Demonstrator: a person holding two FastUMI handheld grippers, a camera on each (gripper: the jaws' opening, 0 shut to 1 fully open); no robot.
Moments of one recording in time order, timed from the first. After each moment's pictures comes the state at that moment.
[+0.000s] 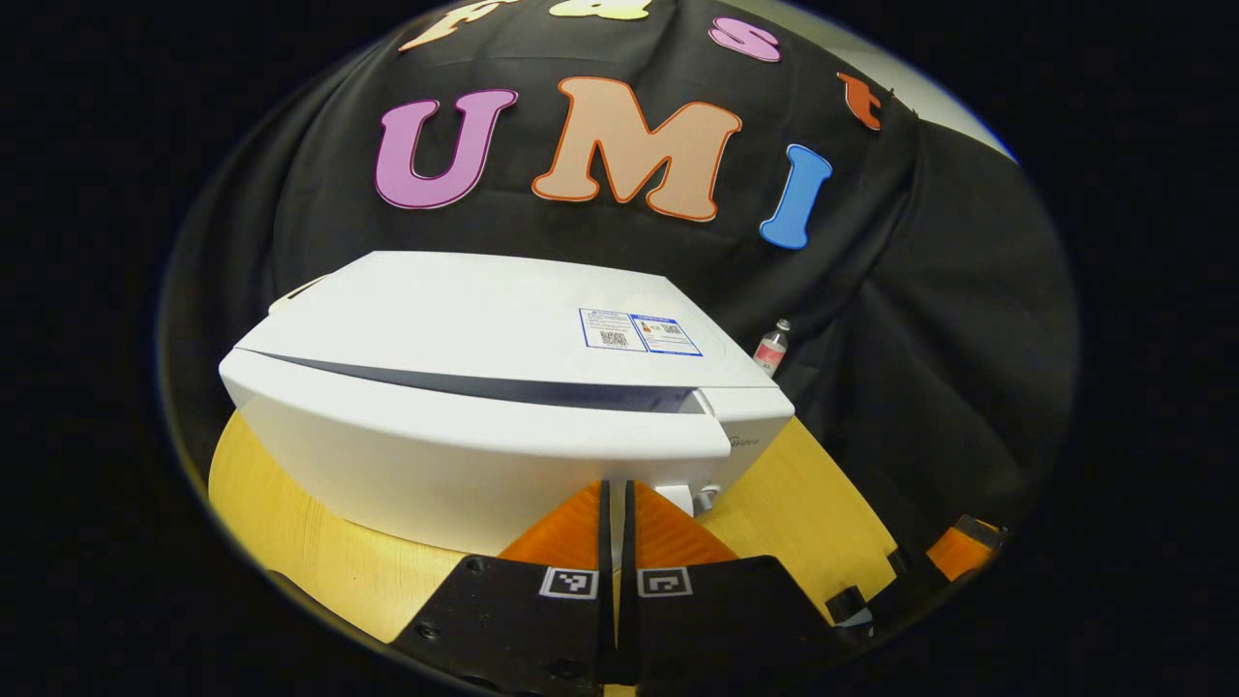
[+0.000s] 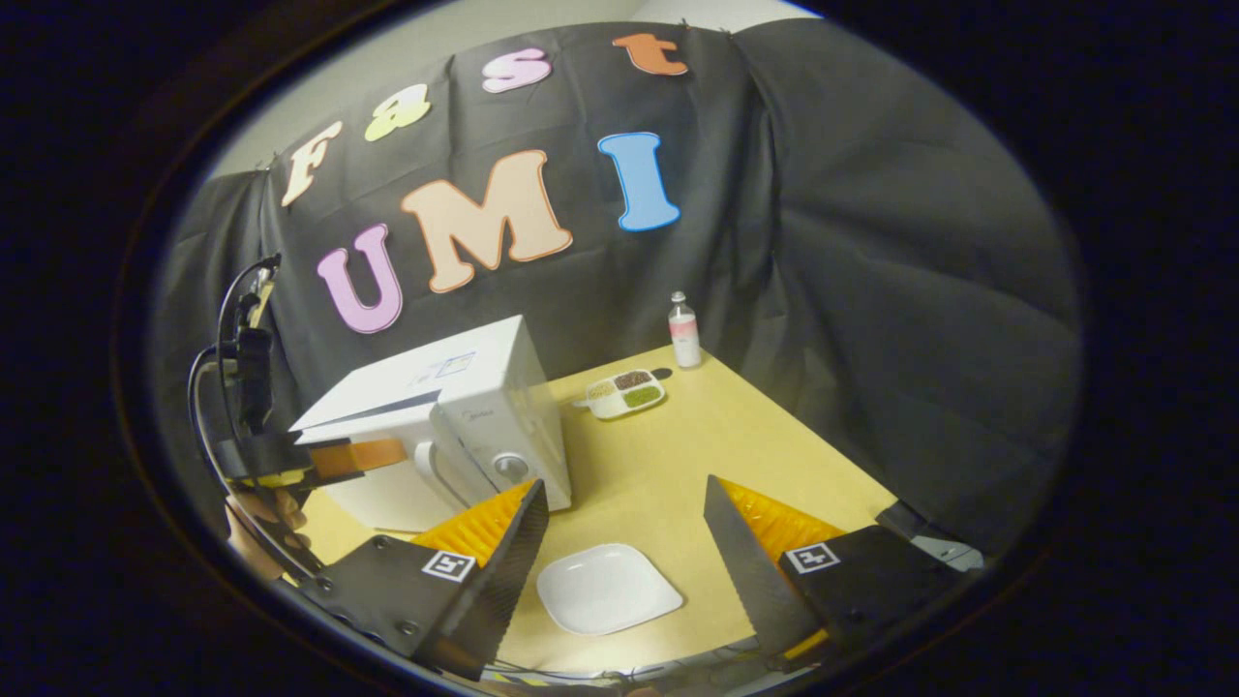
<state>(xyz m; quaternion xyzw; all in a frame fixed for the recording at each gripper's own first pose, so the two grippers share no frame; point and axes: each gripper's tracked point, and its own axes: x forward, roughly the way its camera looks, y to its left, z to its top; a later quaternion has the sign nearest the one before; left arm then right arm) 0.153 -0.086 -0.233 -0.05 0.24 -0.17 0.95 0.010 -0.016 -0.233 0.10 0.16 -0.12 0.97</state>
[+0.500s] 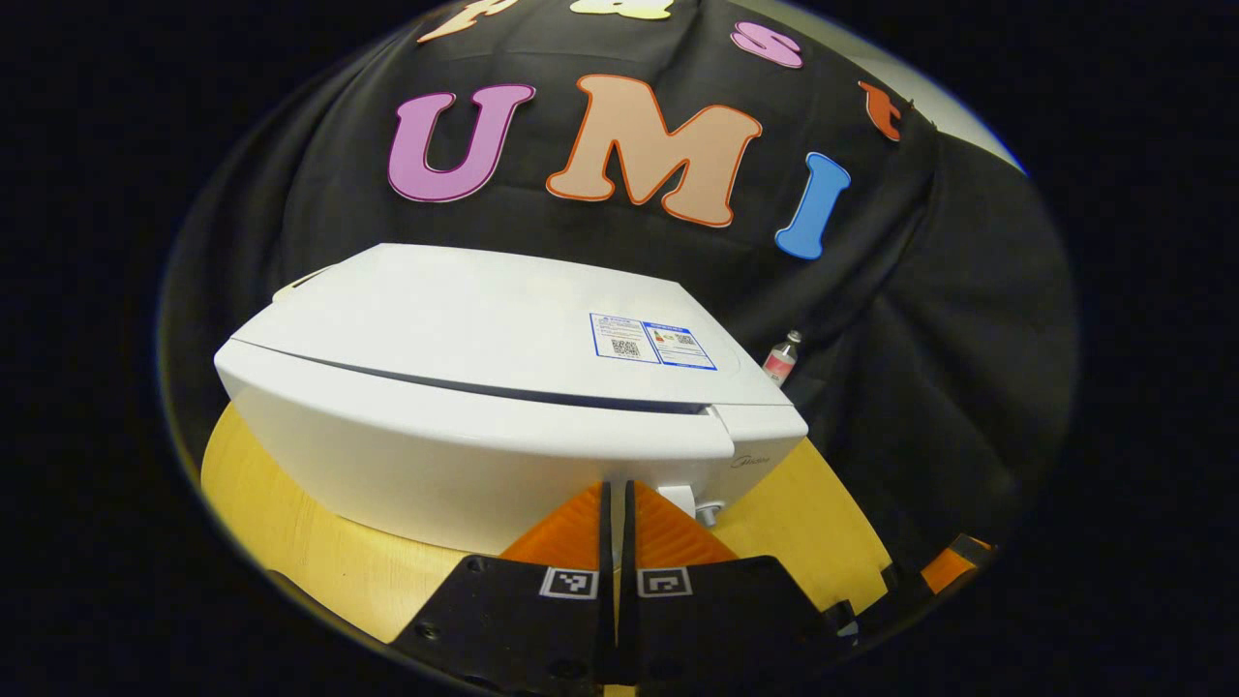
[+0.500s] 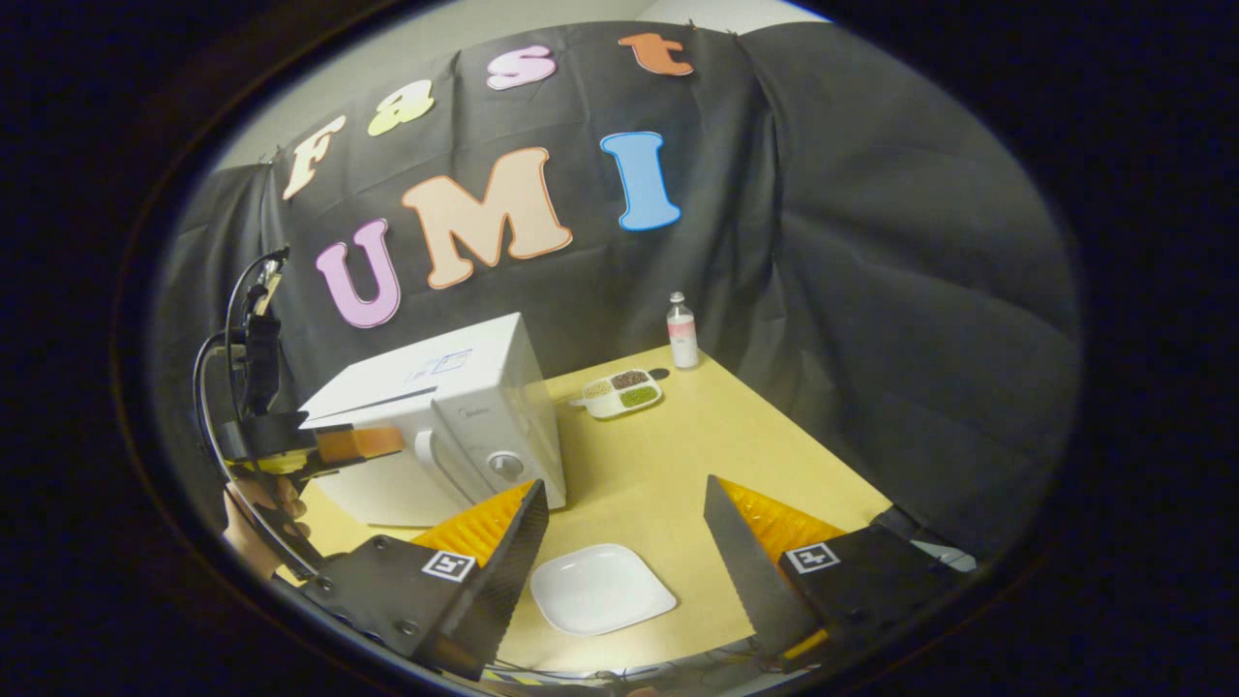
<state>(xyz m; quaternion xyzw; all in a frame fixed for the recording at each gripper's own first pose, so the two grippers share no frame) 0.163 -0.086 -0.234 -0.07 0.24 -0.15 0.96 0.013 -0.018 -0.235 0.09 0.16 -0.12 0.97</state>
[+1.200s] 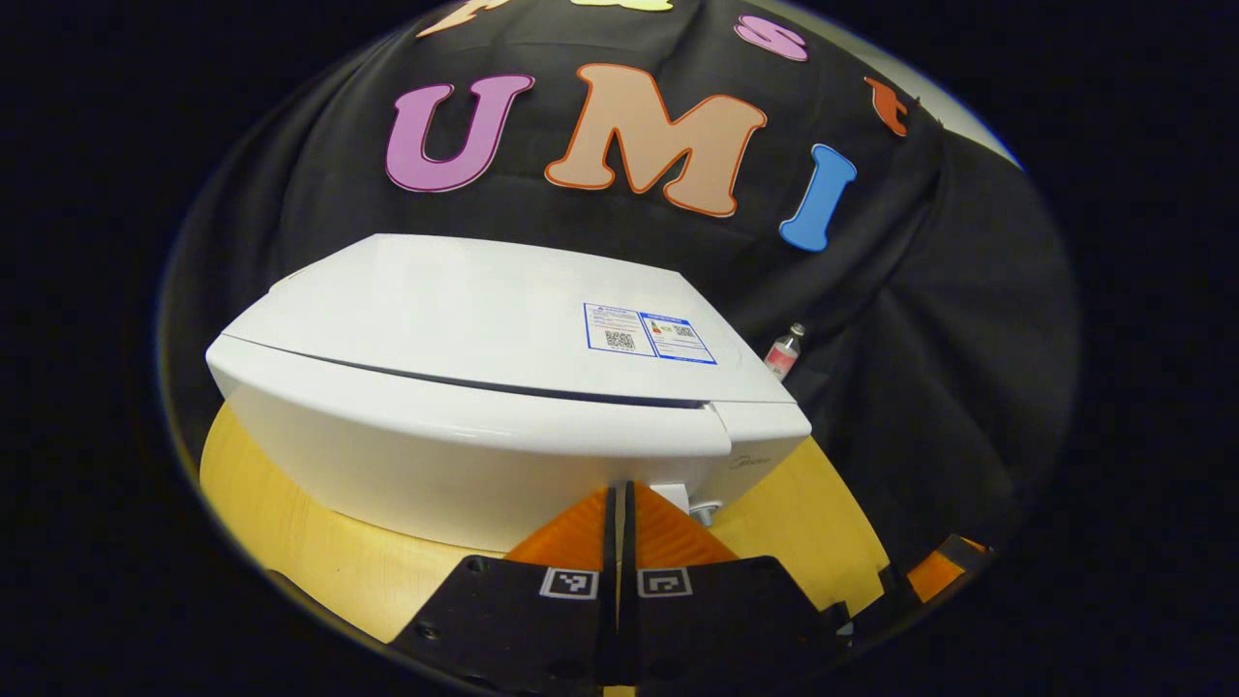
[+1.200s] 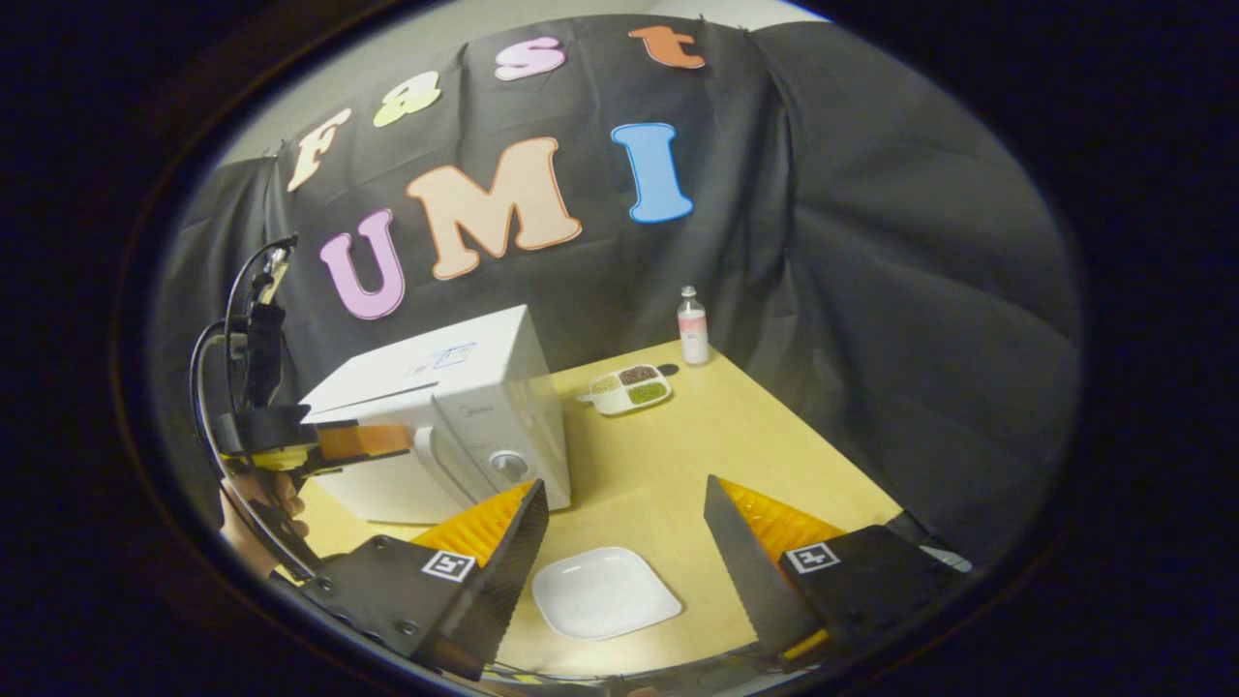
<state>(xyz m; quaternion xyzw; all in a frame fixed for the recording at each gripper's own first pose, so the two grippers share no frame) 0.166 -0.096 -0.243 -0.06 0.26 -0.15 0.95 0.031 -0.014 -0.240 0.09 0.18 -0.11 0.97</state>
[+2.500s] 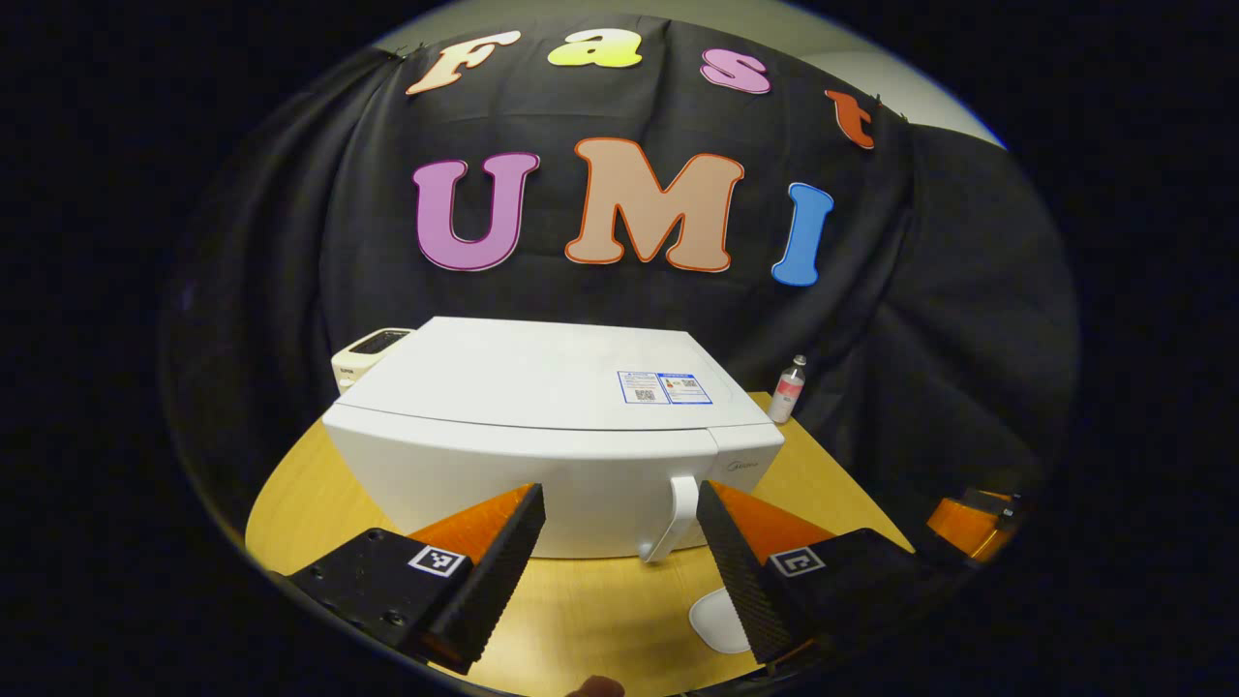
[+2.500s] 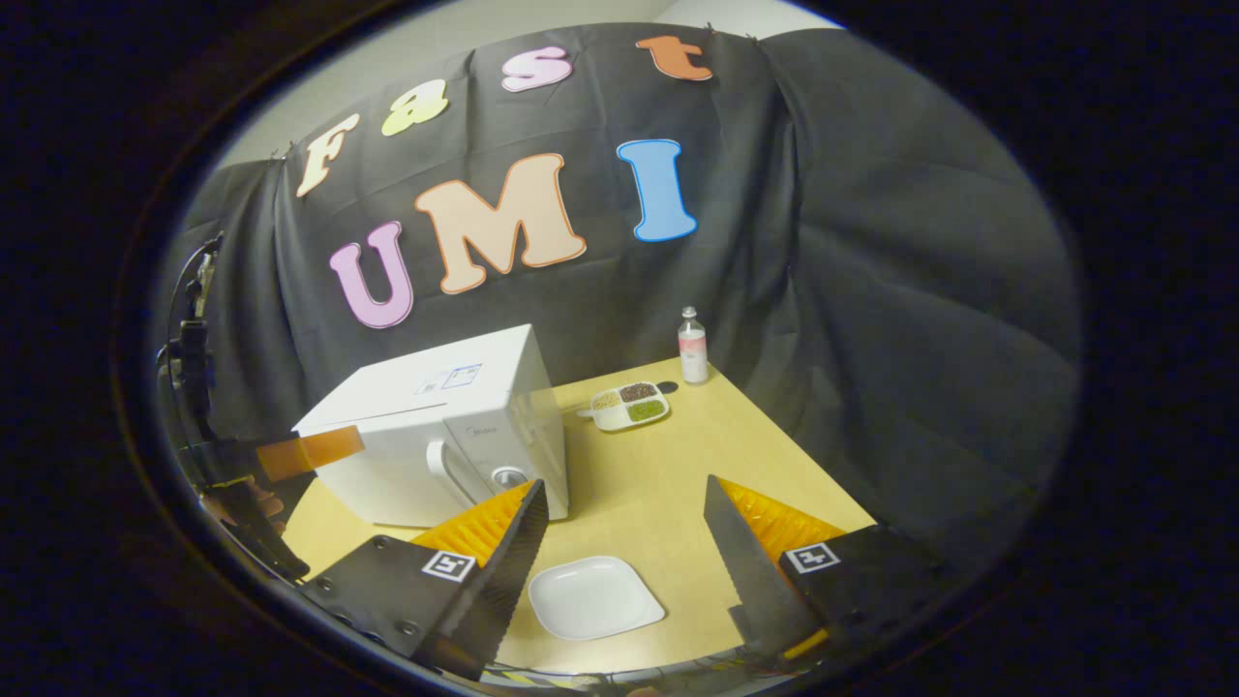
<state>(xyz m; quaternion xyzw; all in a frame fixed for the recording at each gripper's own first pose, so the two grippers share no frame) 0.109 -0.040 -0.169 -0.01 0.17 -0.11 0.98 0.021 -0.026 -0.205 0.08 0.16 -0.10 0.98</state>
